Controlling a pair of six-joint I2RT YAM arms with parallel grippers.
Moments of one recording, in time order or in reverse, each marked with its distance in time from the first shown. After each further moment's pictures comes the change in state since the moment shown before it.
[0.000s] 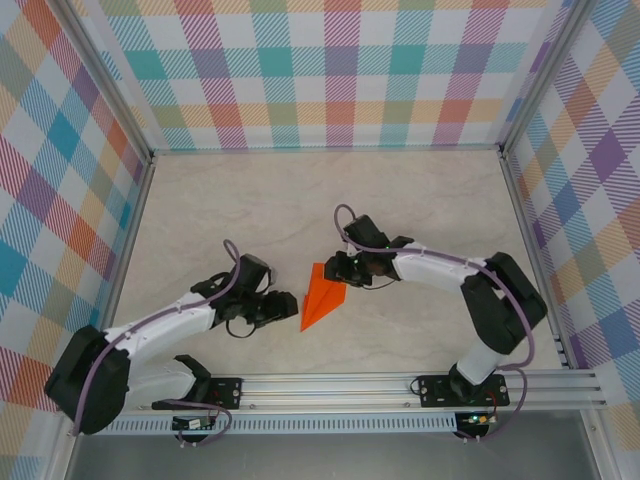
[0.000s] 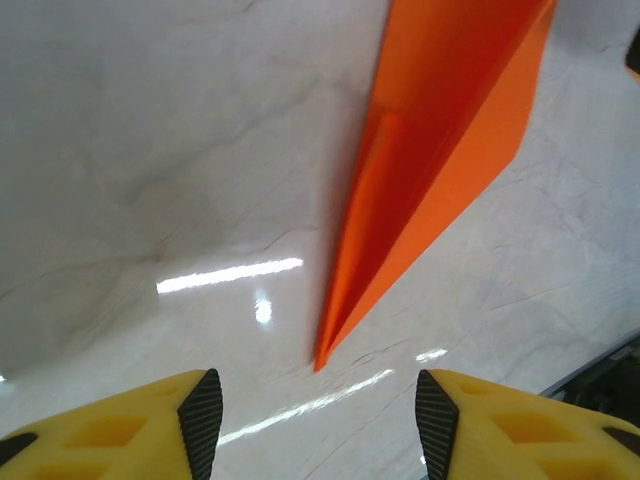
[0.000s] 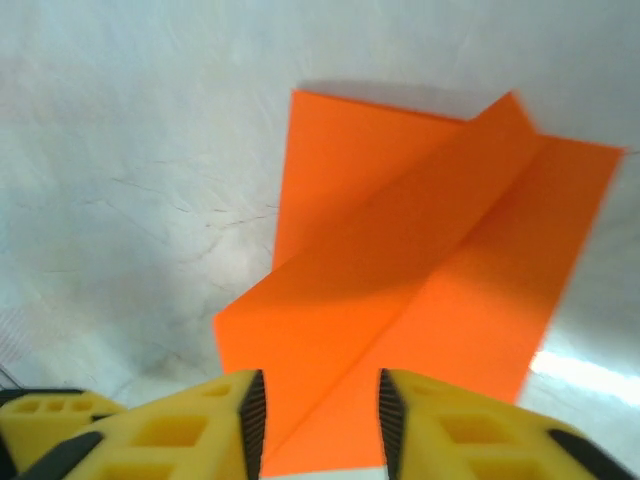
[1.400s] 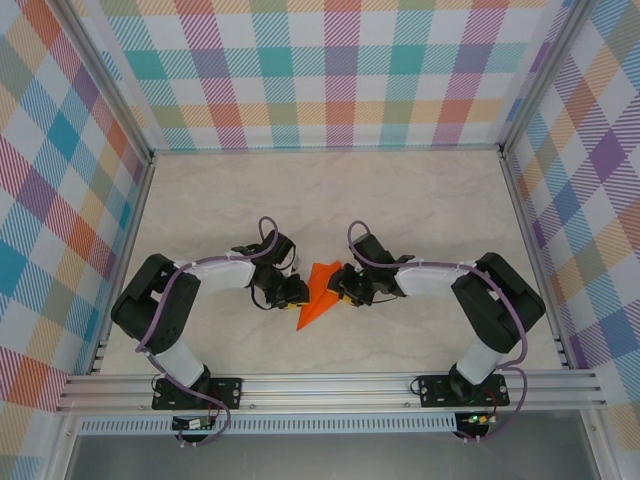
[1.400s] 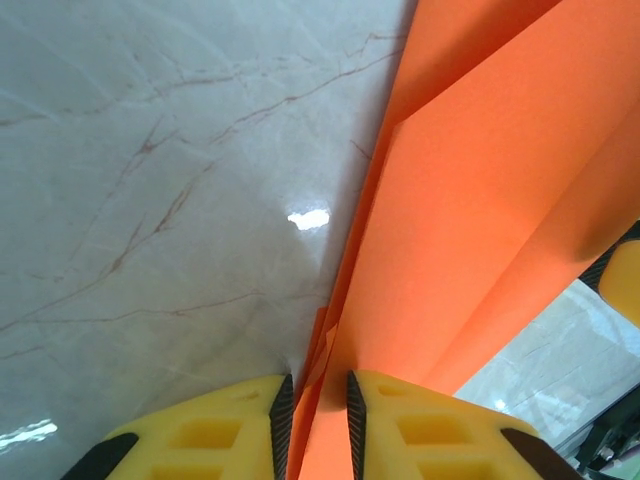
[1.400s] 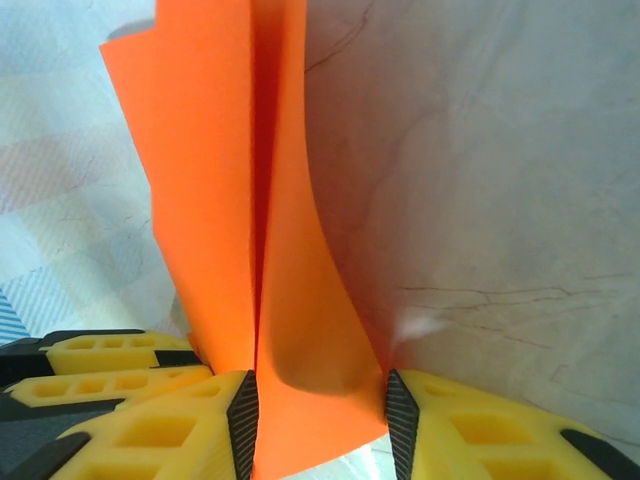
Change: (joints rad) left arm 0.031 0.479 0.269 -0.008 0.100 0.142; right arm 0.013 0.040 -0.190 0.245 -0.074 0.339
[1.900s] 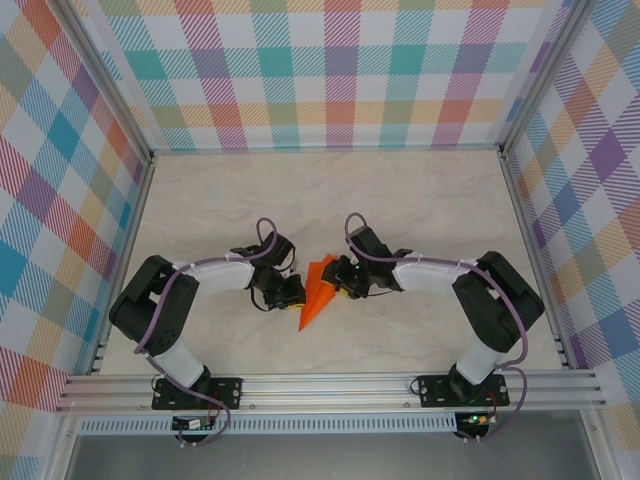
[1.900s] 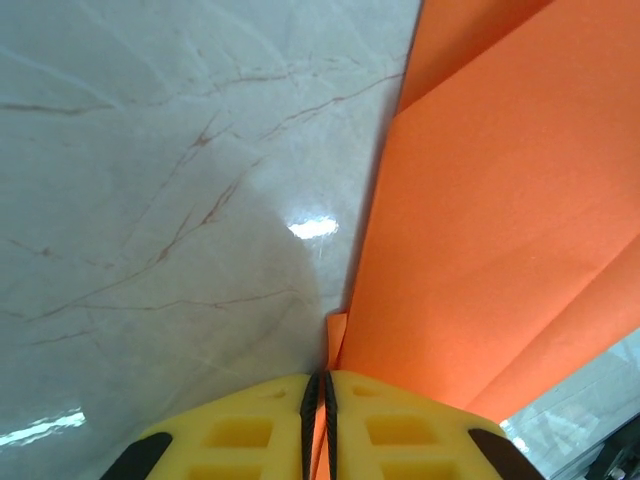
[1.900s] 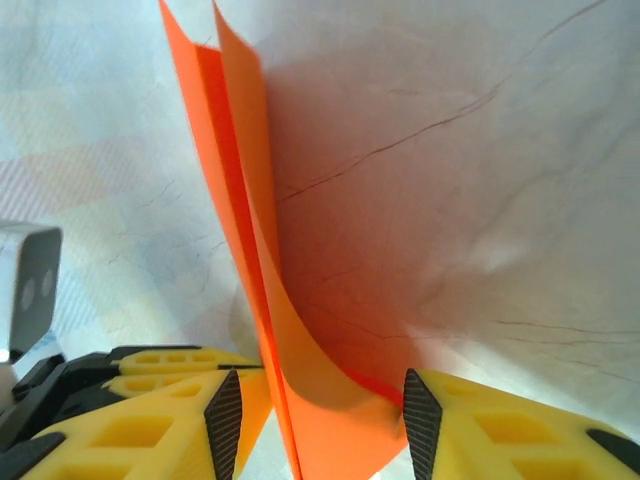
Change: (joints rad) left arm 0.006 -0.013 -0.013 -0.001 -0.042 -0.027; right arm 0.000 0.000 0.072 -0.058 0.040 -0.010
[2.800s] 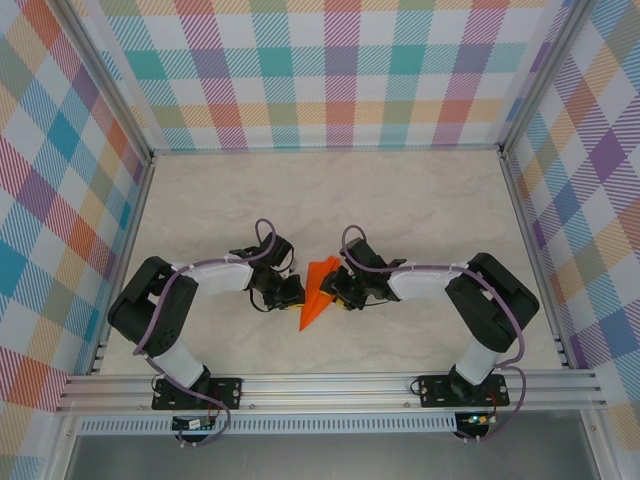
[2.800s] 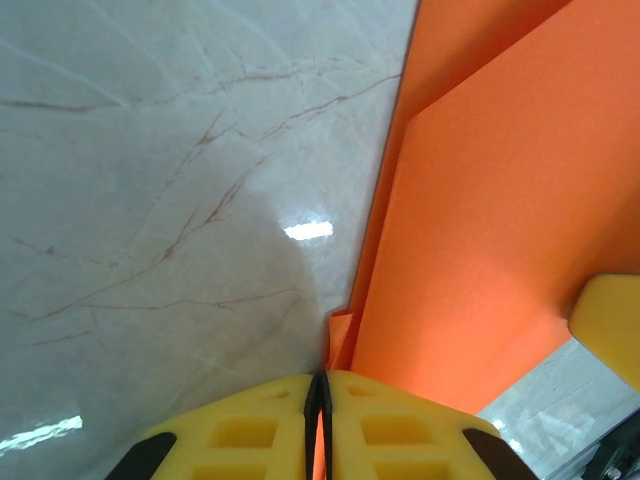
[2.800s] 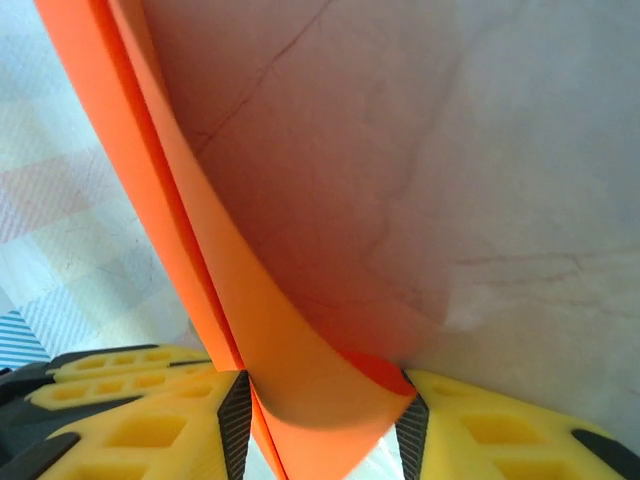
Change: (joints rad) left arm 0.001 -0.010 -0.019 0.025 0.008 -0.003; right arm 0.065 0.031 -0.062 0.103 0.015 0.149
